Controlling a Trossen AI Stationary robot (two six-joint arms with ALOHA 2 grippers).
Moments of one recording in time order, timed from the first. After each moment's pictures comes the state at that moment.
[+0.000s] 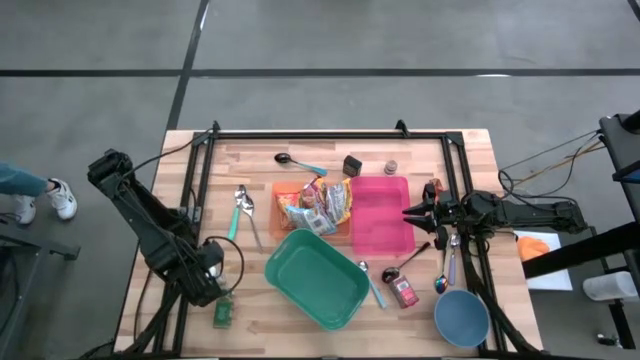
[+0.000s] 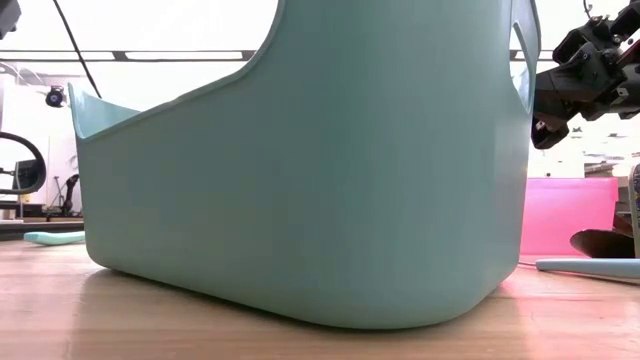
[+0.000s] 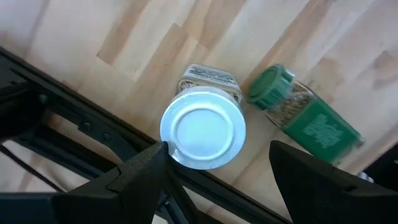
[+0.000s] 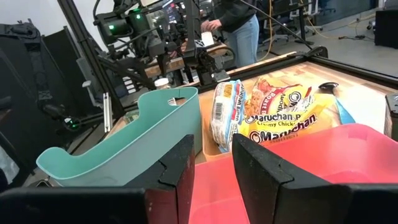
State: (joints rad) left arm -0.87 1.25 0.95 -1.24 0.06 -1.50; right arm 0.02 0.05 0.01 0.01 0.00 0.34
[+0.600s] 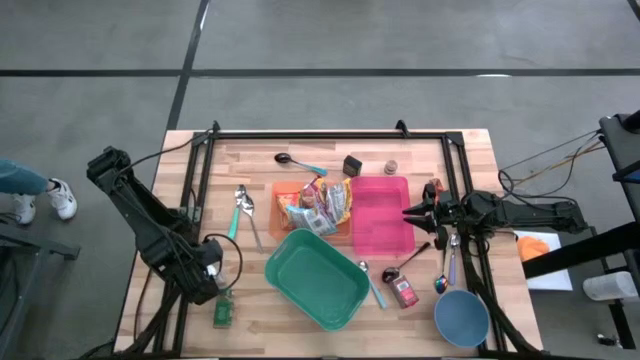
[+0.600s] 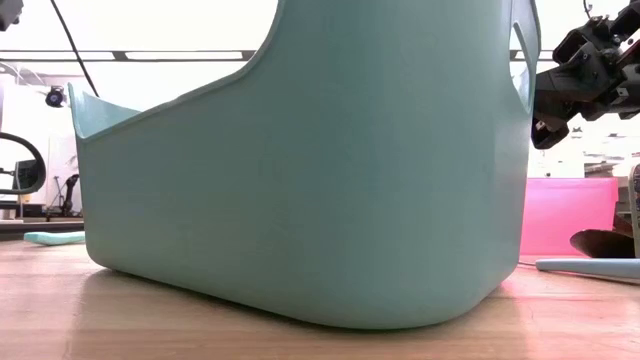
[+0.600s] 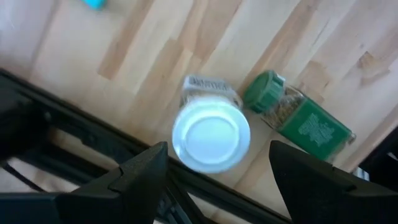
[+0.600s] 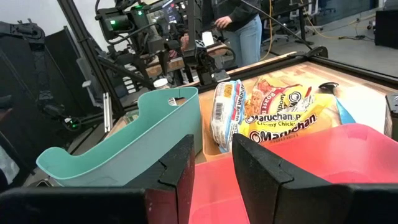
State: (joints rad) left arm -0.87 1.20 0.94 -1.25 0.02 -1.44; right arm 0.02 0.05 0.01 0.01 0.00 0.34
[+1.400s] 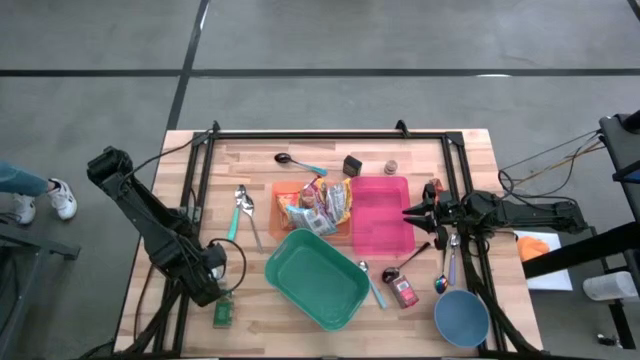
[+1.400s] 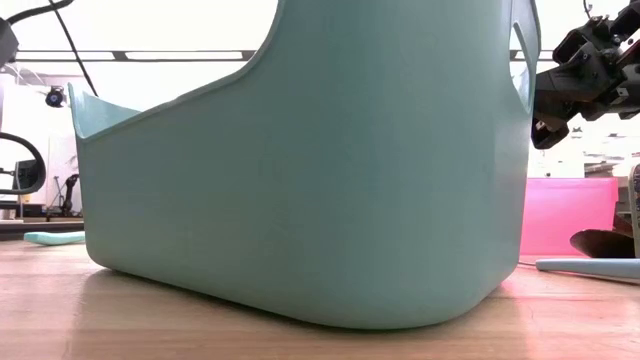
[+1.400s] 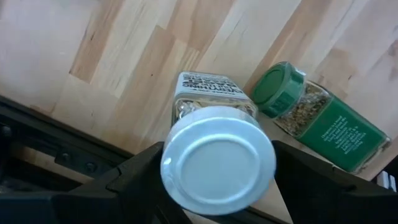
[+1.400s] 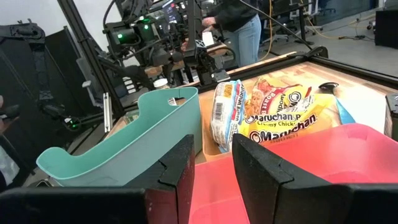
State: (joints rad) left arm -0.86 1.20 0.79 -1.08 0.06 -1.41; right arm 0.02 0.05 0.01 0.01 0.00 0.34
